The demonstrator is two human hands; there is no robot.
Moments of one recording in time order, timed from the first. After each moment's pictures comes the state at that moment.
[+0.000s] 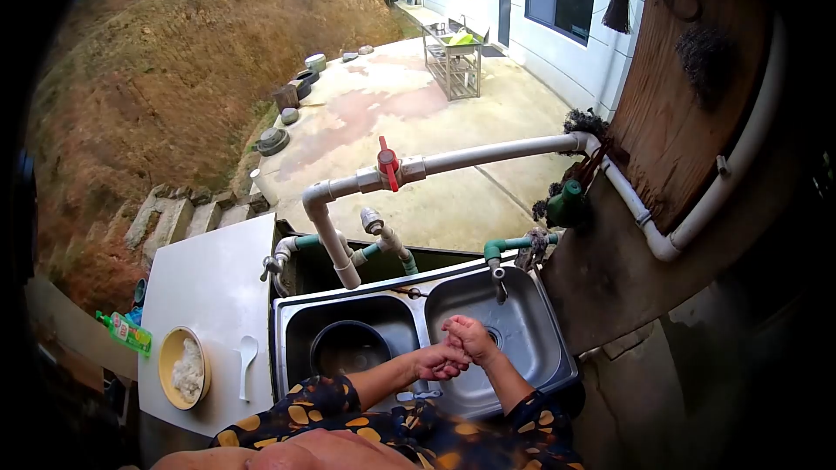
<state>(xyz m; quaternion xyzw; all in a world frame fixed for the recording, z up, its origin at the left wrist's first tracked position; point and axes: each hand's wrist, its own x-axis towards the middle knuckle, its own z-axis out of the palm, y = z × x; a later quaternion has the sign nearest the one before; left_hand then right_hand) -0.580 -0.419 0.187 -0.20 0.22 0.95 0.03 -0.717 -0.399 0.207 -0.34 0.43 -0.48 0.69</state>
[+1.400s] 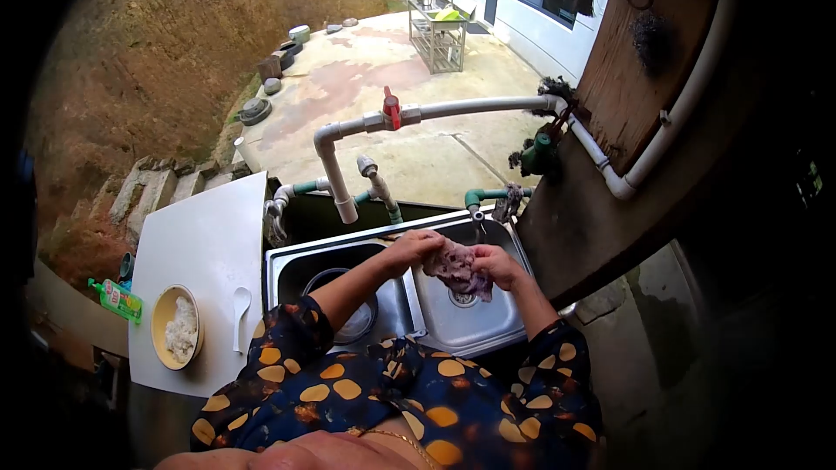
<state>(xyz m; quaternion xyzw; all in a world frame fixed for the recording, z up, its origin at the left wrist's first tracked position) -0.549 -0.451 0.308 -0.27 0.56 0.75 -0.21 -0.767 -0.372 0.301 -0.38 0.47 -0.41 0.68</state>
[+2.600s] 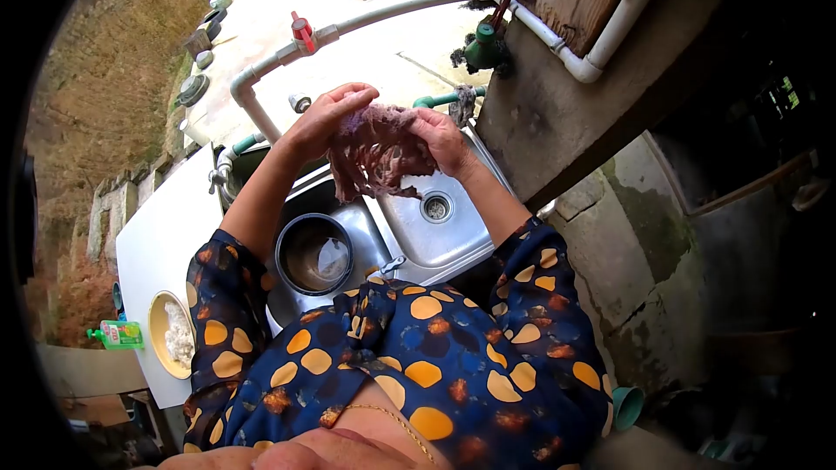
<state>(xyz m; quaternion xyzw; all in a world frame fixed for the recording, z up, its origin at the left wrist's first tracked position) -0.535 -0.484 0.420 -0.22 0.62 0.72 -0.24 -0.719 -0.386 0.371 -0.46 0.36 -0.59 0.56</state>
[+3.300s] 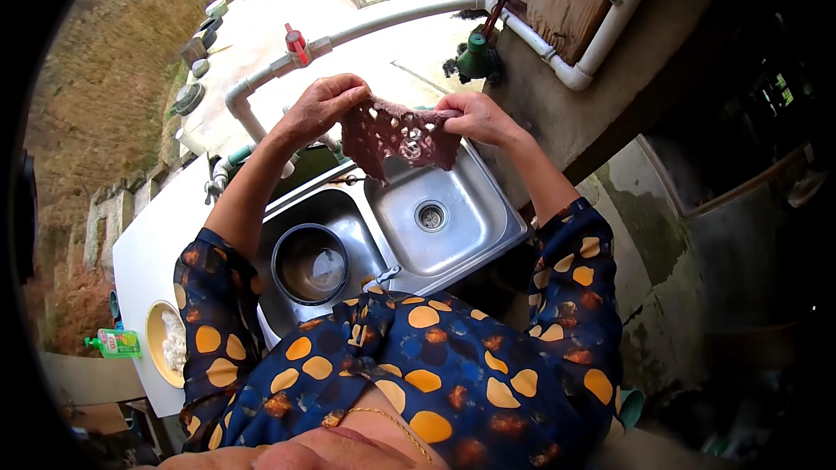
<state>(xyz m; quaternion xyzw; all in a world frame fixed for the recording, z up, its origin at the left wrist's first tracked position) -0.542 -0.499 0.447 -0.18 0.82 0.48 -0.26 -0.797 -0.388 0.427 -0.66 0.58 -0.32 0.36</state>
